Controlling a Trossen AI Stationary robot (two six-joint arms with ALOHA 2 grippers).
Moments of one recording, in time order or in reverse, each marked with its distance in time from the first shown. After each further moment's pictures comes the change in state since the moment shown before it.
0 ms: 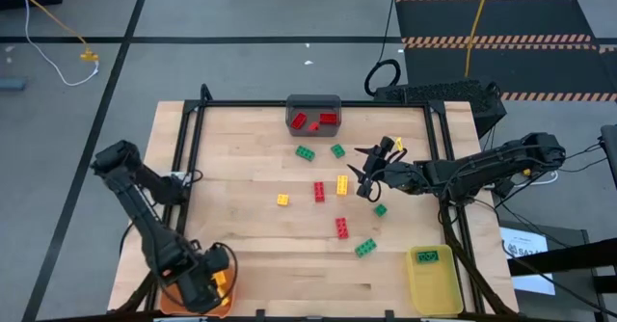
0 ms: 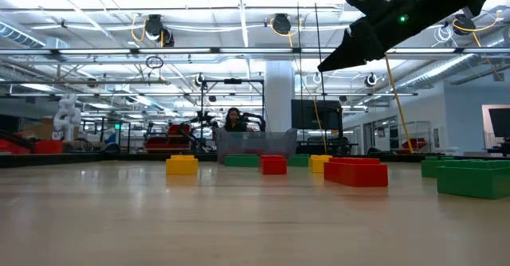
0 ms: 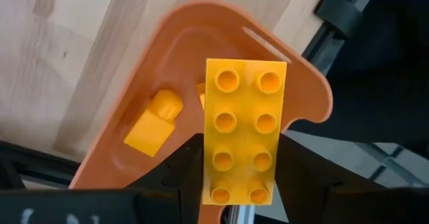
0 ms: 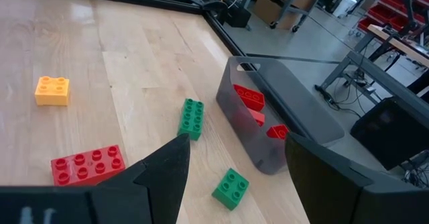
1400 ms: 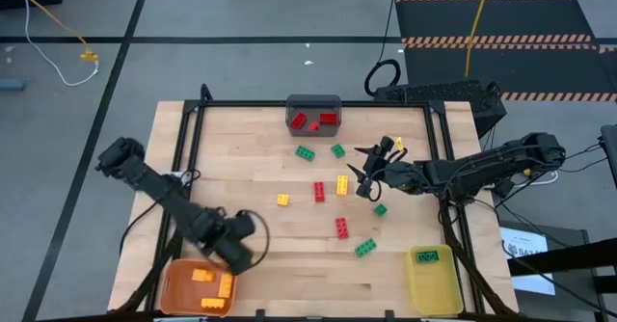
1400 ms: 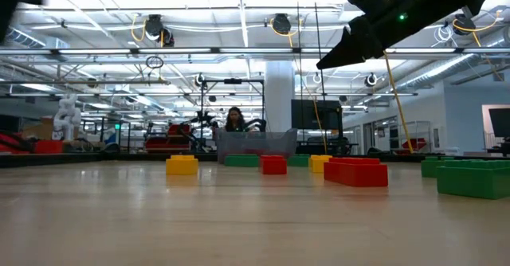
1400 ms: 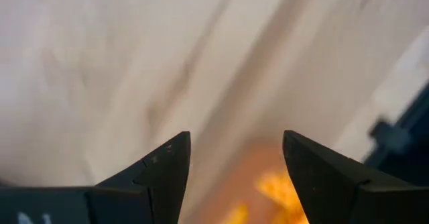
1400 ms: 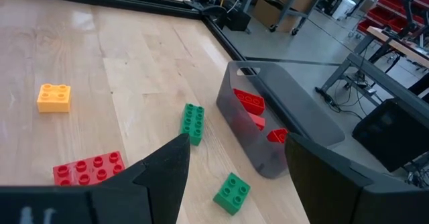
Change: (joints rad) left arm 0.302 0.000 0.000 -0.110 -0.151 0.292; right arm 0.000 0.000 0.000 0.019 0.000 0.001
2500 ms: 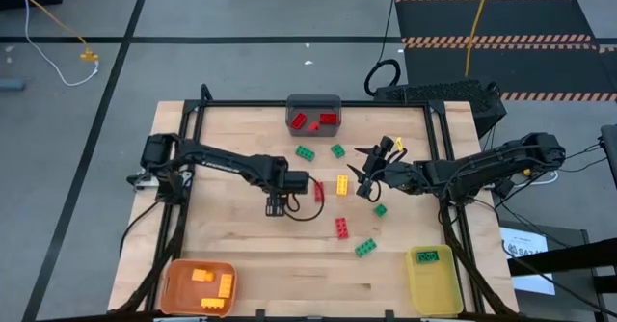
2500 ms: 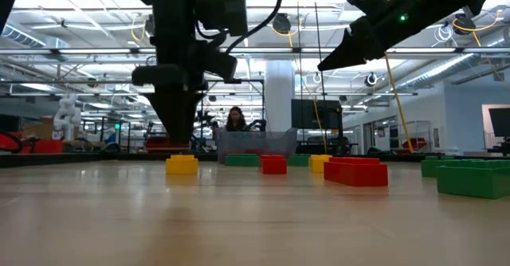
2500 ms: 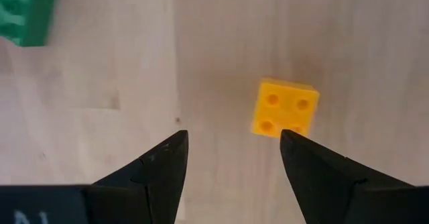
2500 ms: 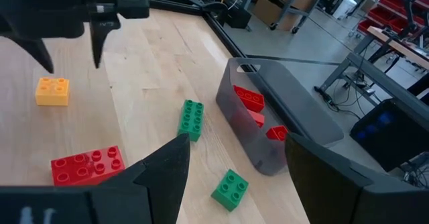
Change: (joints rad) left arm 0.590 0.275 0.000 0.239 -0.099 1.170; right arm 0.000 0.000 0.000 -0.015 0.000 -0.009
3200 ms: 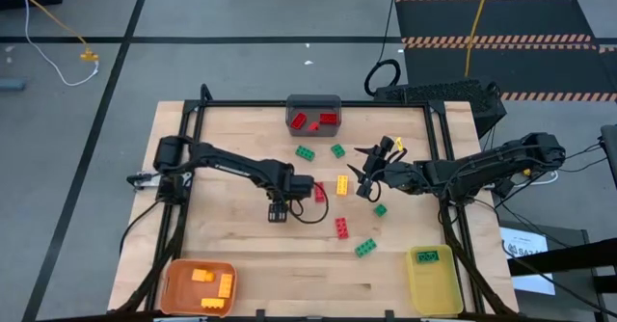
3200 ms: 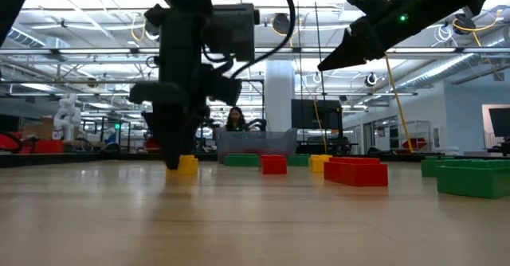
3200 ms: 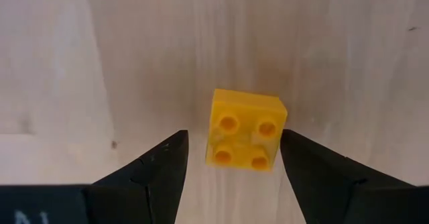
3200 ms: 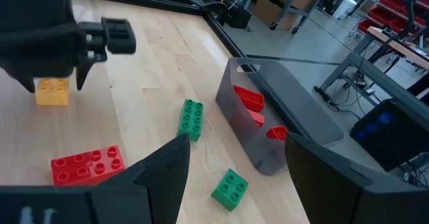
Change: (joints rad) left arm 0.008 0.100 0.000 0.042 0.128 0.000; right arm 0.000 0.000 0.000 0.000 0.000 0.000
